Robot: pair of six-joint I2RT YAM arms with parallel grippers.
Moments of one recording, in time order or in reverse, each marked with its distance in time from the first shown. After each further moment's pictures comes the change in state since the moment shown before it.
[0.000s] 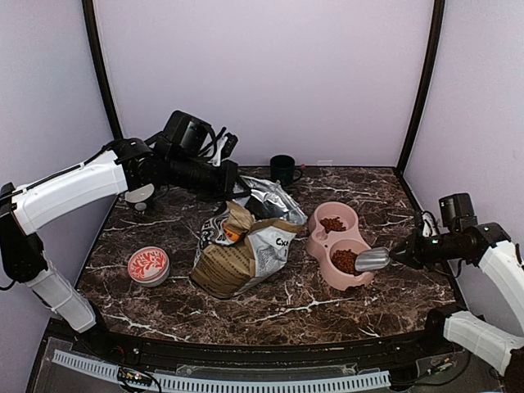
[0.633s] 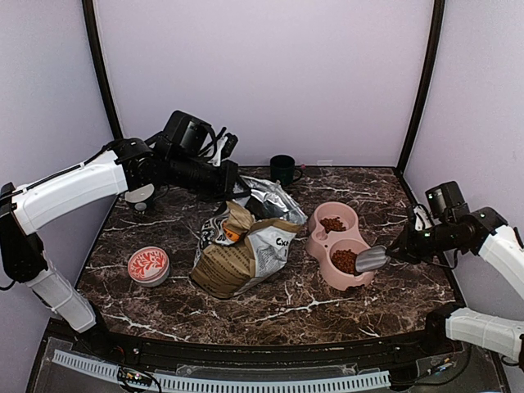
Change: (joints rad) left arm 0.000 0.002 0.000 0.000 0.000 0.002; right arm 0.203 0.102 0.122 -0.060 0.195 0.041
